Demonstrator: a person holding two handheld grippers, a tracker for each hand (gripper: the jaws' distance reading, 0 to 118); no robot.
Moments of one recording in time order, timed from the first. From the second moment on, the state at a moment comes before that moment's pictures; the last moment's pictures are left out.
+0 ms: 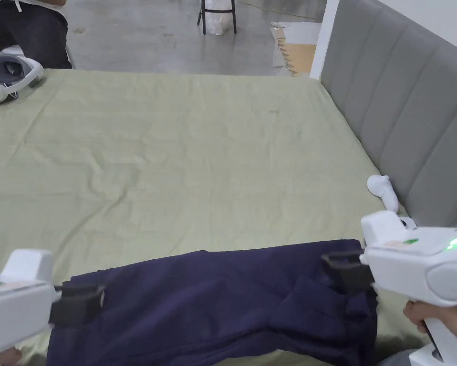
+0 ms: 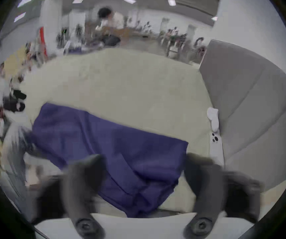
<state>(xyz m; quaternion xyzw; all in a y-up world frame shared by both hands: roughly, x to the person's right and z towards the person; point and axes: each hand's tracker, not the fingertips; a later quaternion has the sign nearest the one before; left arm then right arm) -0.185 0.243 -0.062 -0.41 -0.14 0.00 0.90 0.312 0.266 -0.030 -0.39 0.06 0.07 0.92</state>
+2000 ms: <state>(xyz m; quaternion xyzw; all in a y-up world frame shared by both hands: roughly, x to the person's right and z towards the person) -0.267 0.217 -0.180 -0.48 -0.22 0.30 0.80 0.243 0.244 -0.030 -0.42 0.01 0.06 0.90</state>
